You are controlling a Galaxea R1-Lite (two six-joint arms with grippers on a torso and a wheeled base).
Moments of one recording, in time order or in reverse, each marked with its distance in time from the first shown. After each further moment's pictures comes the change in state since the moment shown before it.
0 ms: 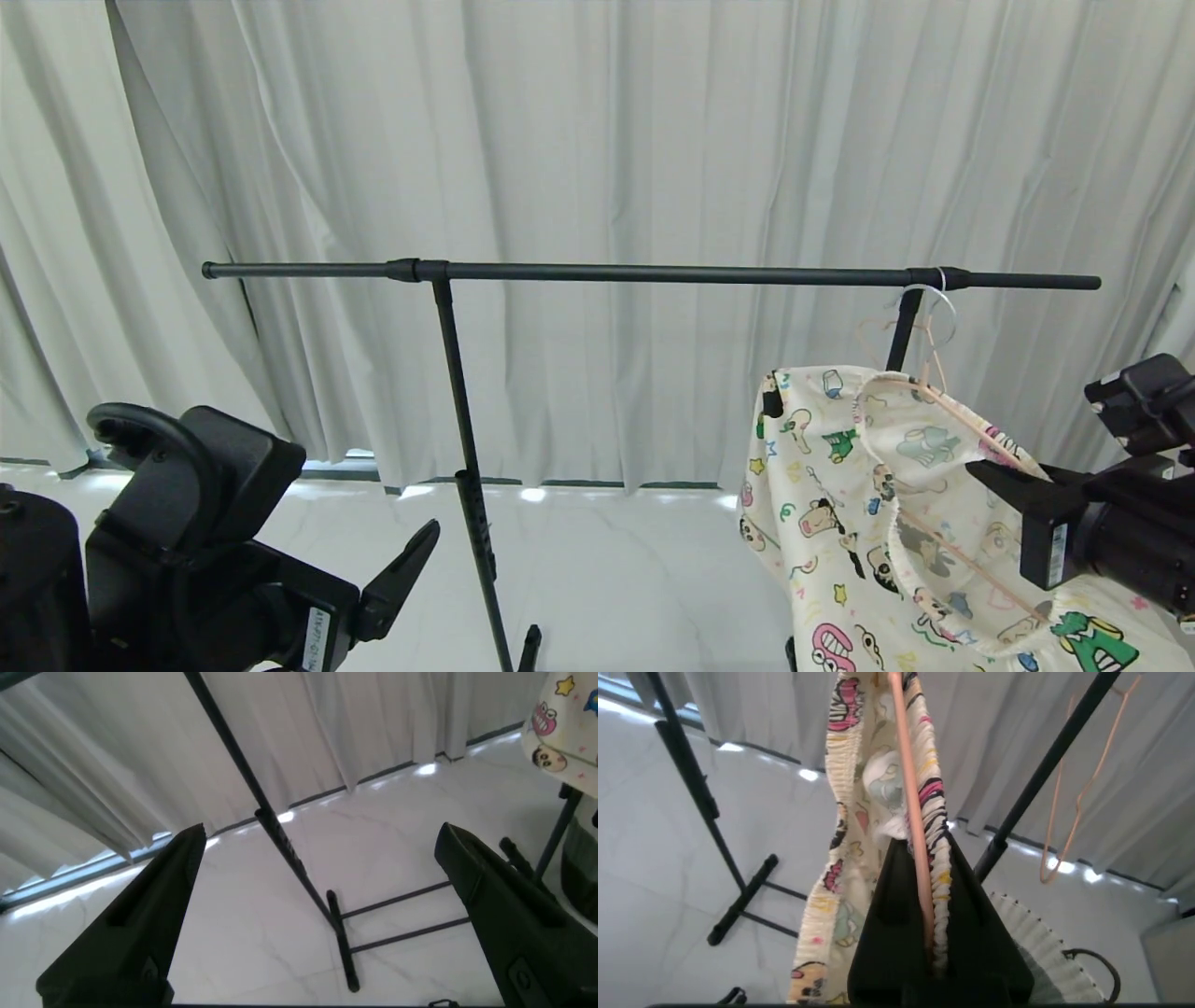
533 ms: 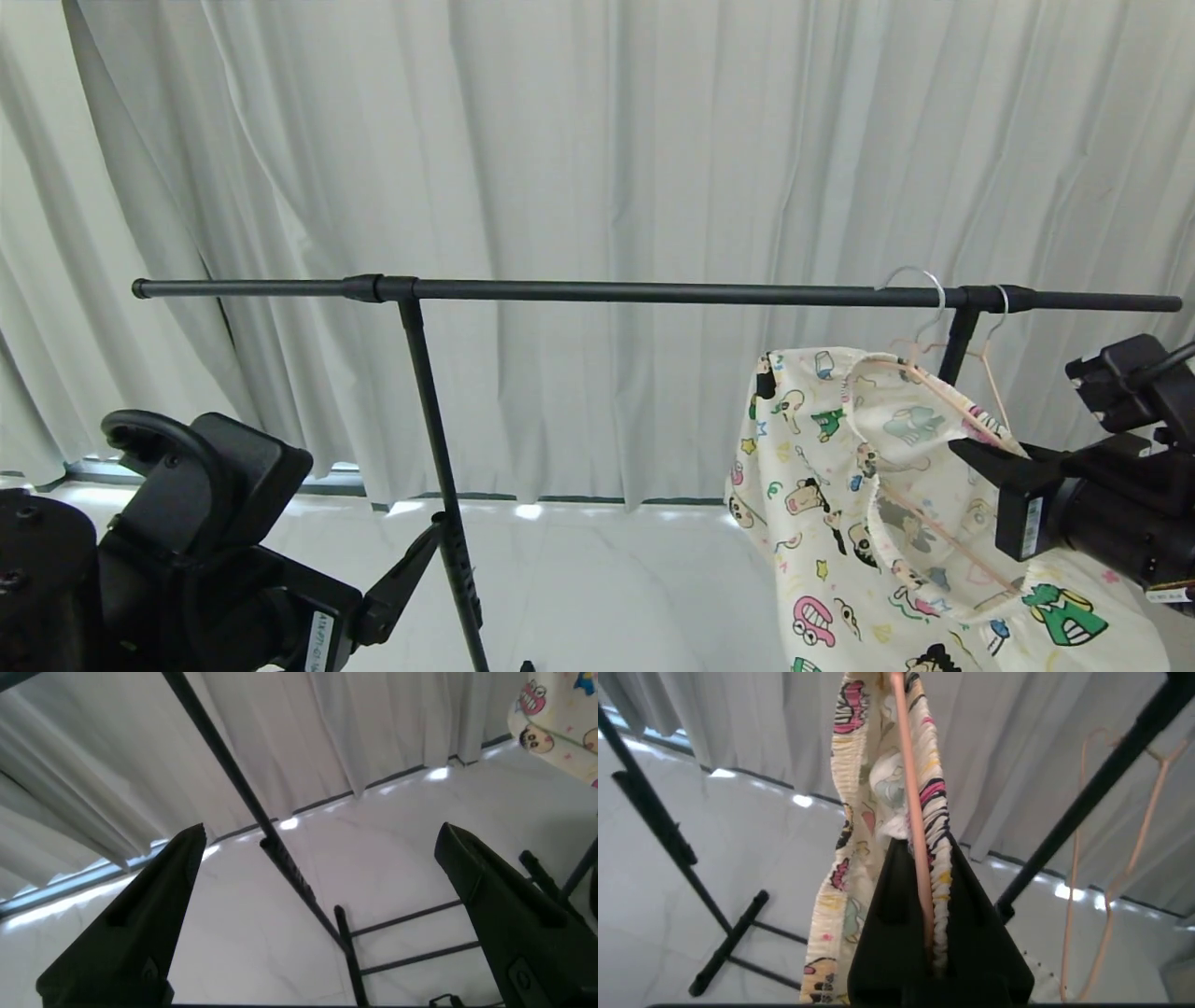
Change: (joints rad) left arm 0.000 0.003 0.011 0.001 0.000 -0.003; right arm 0.000 0.063 -0.017 -0.087 -0.001 0.009
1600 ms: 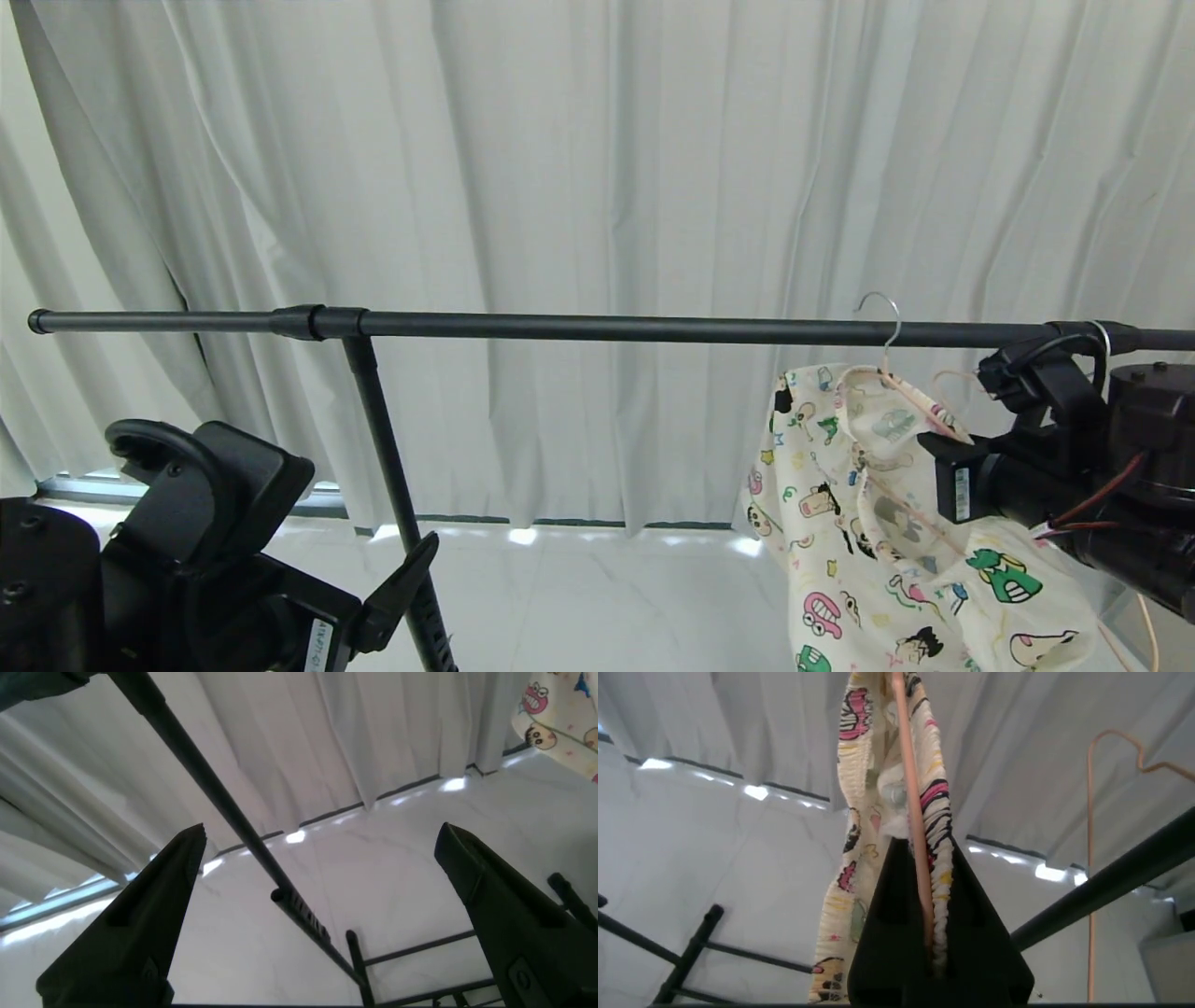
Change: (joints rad) left arm -0.001 -0.001 0.011 0.000 0.000 0.003; right arm -0.103 0.230 -0.052 -0.085 -0.008 0.000
